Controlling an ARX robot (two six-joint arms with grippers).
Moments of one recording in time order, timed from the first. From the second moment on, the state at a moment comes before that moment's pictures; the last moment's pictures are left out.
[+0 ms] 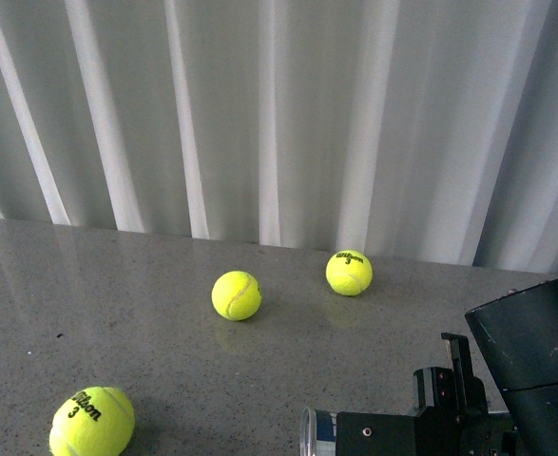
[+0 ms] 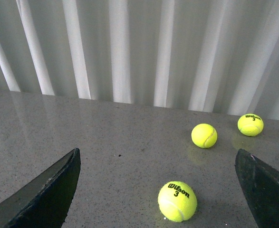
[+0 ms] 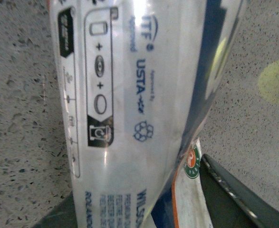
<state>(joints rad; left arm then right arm) 0.00 0.00 0.02 0.00 0.00 0.00 0.38 1.94 0.67 0.37 -0.06 -1.17</state>
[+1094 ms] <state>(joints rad) 0.00 0.00 0.02 0.00 0.00 0.00 0.04 1.14 0.53 0.60 -0.02 -0.27</state>
